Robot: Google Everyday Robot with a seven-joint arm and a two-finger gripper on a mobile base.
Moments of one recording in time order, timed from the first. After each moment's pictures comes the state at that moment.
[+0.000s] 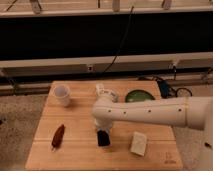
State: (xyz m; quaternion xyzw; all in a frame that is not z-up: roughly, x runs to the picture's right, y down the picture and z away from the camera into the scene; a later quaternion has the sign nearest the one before) arm -0.004 0.228 0.757 -0.22 -0.24 -0.61 0.72
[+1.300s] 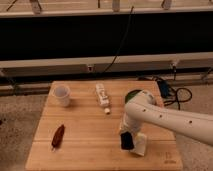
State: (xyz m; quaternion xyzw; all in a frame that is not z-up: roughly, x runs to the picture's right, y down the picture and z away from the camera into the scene) arm 0.118 0.238 0.733 -0.25 -0.26 -0.55 0.75
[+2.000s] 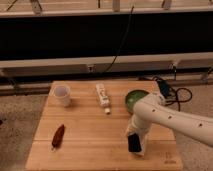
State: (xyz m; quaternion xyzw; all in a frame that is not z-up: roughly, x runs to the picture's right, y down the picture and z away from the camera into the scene) arm 0.149 0.248 0.729 -0.26 -0.26 -0.54 0.75
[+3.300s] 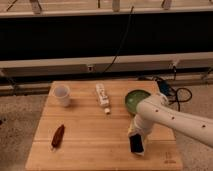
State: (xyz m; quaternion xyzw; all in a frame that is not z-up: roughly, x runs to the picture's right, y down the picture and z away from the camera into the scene) arm 0.159 0.251 0.731 -0.26 -0.27 -0.54 0.75
